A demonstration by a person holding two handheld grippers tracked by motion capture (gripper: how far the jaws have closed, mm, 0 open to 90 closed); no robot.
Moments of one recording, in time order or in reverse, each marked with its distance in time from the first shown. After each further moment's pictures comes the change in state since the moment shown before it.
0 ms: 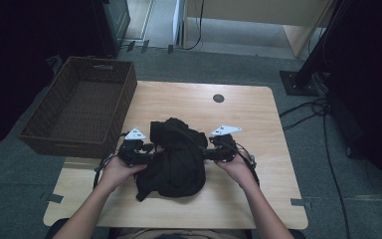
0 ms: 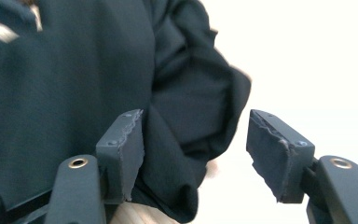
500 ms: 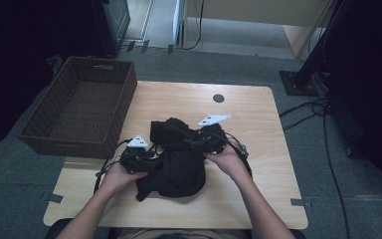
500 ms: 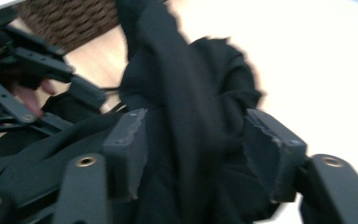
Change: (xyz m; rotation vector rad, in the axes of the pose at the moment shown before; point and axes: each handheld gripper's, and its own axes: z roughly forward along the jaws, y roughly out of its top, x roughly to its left) left arm -0.005 -0.017 0.014 0.047 -0.048 0.023; right arm 0.034 0.051 -0.003 0.016 0.098 -0.070
